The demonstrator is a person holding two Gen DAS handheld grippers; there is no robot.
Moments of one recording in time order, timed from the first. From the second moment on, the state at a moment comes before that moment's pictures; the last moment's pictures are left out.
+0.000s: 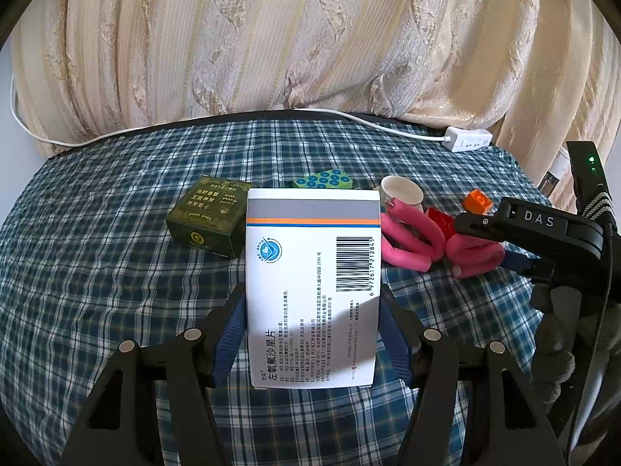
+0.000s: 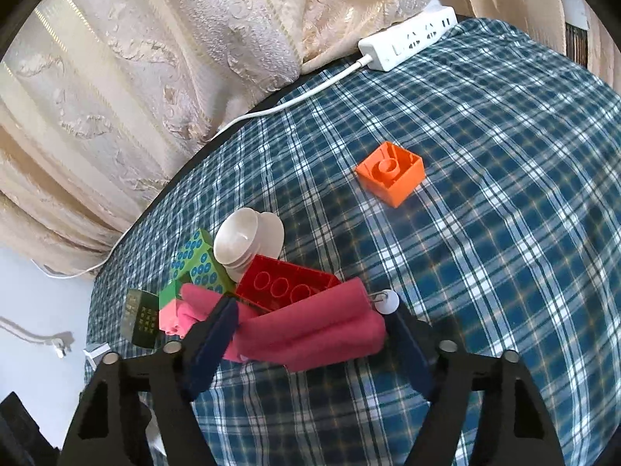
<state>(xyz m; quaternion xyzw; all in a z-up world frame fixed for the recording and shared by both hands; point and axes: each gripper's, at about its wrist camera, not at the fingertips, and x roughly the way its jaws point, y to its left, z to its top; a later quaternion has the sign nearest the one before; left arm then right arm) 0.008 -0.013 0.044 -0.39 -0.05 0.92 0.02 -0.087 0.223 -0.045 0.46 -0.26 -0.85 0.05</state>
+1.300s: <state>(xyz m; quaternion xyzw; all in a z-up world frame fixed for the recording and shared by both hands) 0.015 0.019 0.048 -0.39 -0.01 0.92 0.06 0.055 0.331 0.004 0.37 -0.31 -0.88 -0.01</state>
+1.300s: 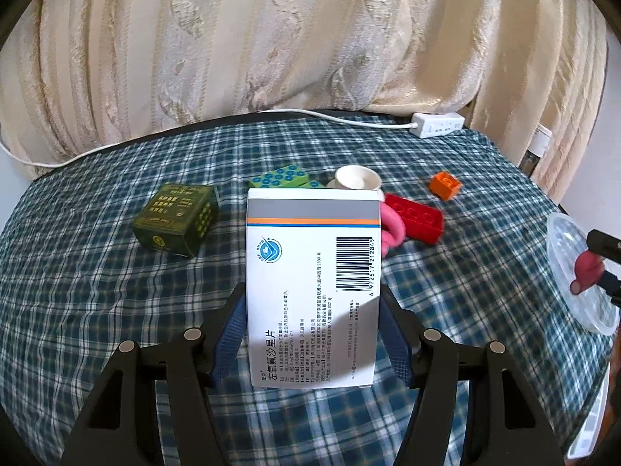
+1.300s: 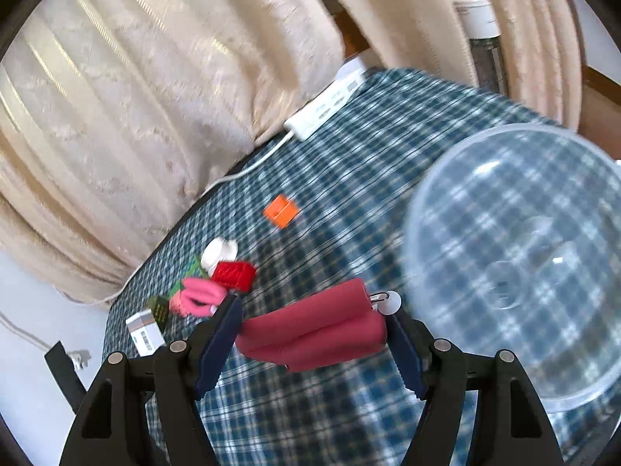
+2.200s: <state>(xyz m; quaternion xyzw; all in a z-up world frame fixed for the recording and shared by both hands) 0.022 0.162 0.081 -0.38 0.07 0.91 0.17 0.114 0.478 -0.003 0.30 -0.37 -0.87 -0.12</state>
